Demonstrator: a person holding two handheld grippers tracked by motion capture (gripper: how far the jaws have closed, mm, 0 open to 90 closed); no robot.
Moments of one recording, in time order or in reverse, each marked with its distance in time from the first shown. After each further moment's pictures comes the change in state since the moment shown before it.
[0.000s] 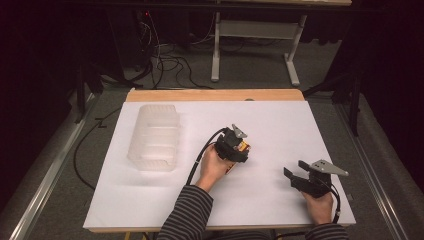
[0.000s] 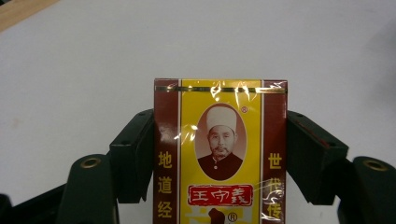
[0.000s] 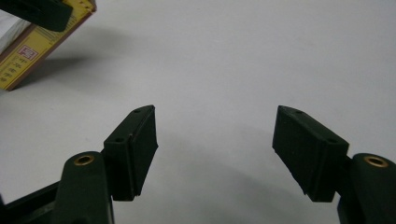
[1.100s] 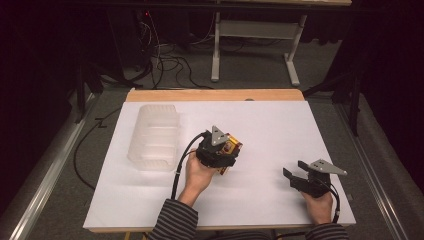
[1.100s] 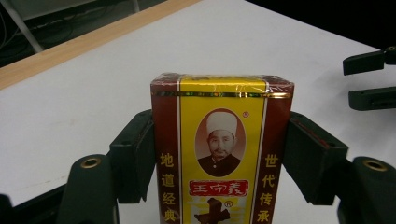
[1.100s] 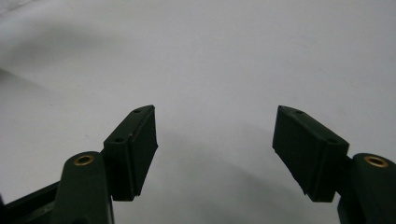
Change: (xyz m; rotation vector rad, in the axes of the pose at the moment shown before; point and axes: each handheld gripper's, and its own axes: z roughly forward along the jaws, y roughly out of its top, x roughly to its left) left arm 0.003 -0.022 -0.075 -0.202 -0.010 -0.052; right arm 0.001 0.001 0.001 0.014 0.000 -0.012
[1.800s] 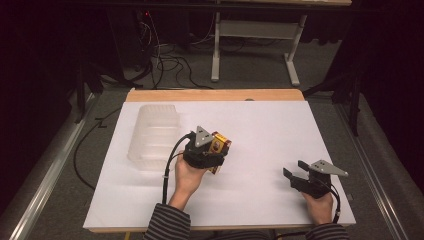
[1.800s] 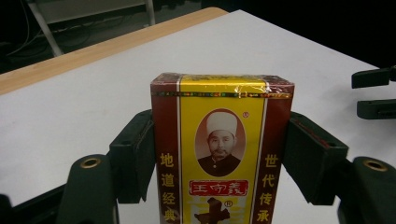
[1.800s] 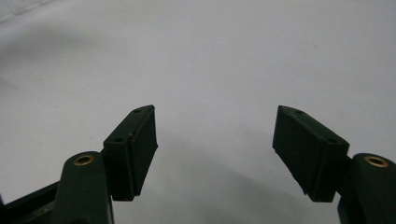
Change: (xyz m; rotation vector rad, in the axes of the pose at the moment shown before) left arm 0.018 -0.012 -0.028 -0.058 0.037 -0.075; right arm 0.000 -0.001 -0.002 -0.021 0.009 -0.007
